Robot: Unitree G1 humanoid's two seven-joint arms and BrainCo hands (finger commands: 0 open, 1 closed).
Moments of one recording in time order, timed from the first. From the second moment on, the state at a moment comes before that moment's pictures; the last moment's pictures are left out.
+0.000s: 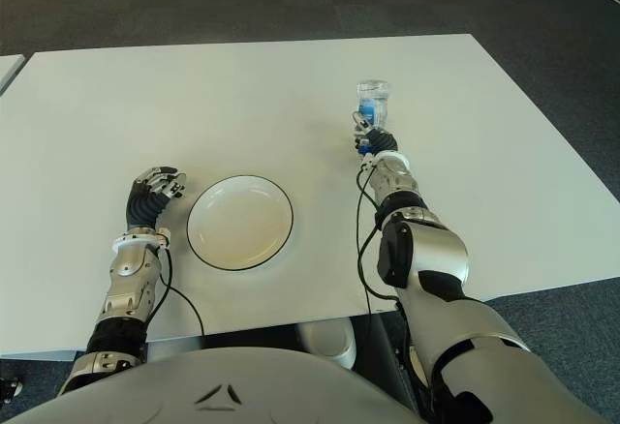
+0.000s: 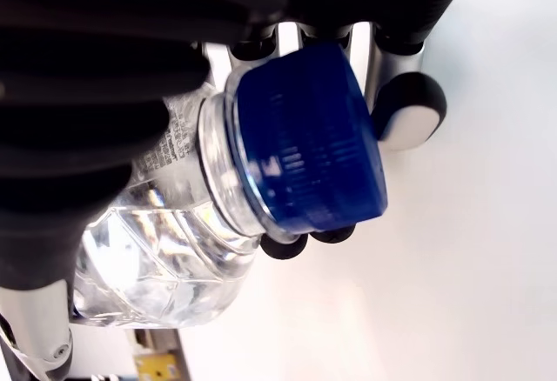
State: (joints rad) left arm 0.04 0.06 0.18 0.39 -0.06 -0.31 0.05; right arm -0.83 -0.19 -0.39 1.31 0.13 0.00 -0.01
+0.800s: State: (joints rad) left arm 0.04 0.06 0.18 0.39 -0.06 -0.30 0.05; right arm -0.79 -0.12 -0.26 1.08 0.08 -0.30 0.08
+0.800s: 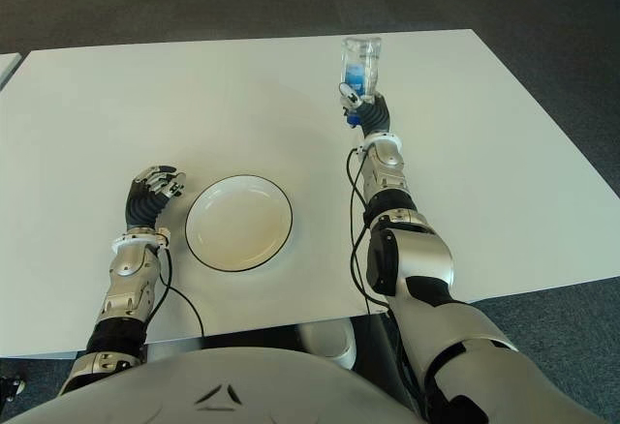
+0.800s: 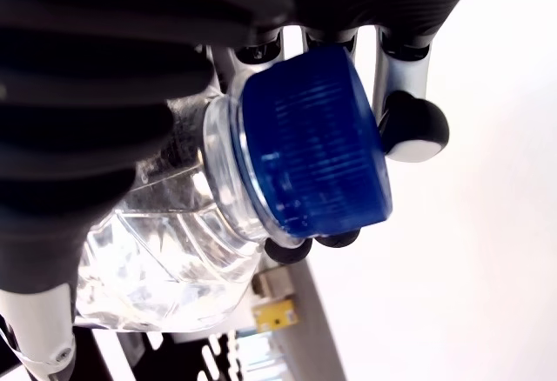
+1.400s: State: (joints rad) left arm 0.04 0.05 0.18 0.36 -0.07 -0.26 0.07; right arm -0.53 -0.10 -0.01 0.61 -0.06 -0.54 0.18
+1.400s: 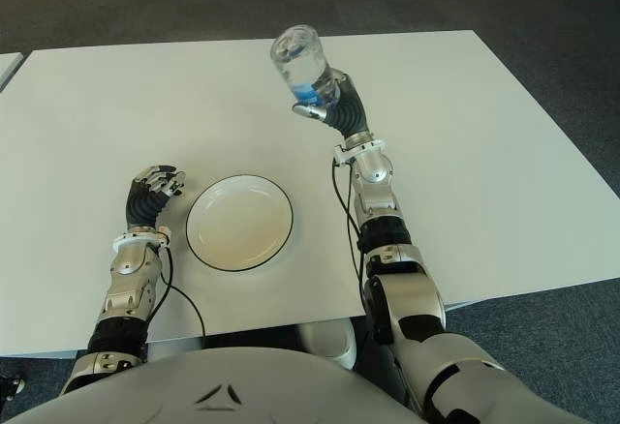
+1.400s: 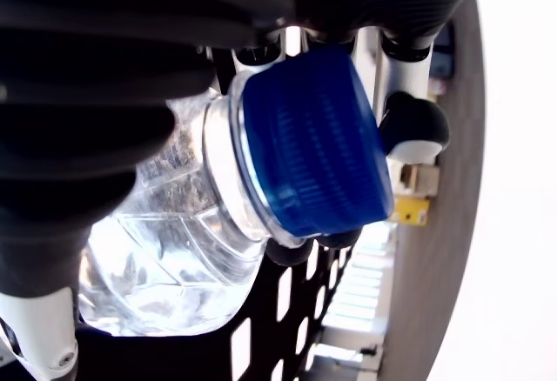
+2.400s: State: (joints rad) left arm 0.04 0.05 0.18 0.36 -0.08 -0.26 0.06; right arm -0.39 -0.21 0.35 0.42 -0.44 -0.68 0.20
